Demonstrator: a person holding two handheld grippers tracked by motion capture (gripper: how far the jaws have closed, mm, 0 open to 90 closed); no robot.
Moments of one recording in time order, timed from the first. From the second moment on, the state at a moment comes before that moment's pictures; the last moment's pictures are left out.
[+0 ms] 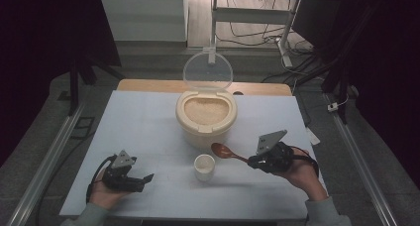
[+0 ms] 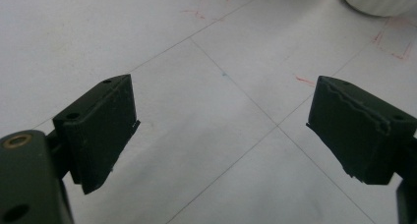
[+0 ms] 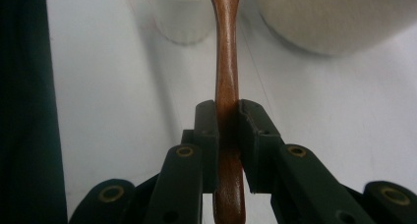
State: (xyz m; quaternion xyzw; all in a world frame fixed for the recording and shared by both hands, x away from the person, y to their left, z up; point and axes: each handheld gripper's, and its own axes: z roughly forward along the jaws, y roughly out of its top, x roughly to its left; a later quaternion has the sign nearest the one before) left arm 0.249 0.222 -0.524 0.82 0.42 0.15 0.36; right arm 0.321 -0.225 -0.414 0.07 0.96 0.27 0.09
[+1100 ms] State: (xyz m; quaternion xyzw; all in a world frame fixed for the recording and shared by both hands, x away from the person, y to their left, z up) left arm 0.247 0.217 -0.513 0.82 0.41 0.15 0.37; right arm 0.318 -0.148 -0.419 0.00 0.96 0.26 0.07
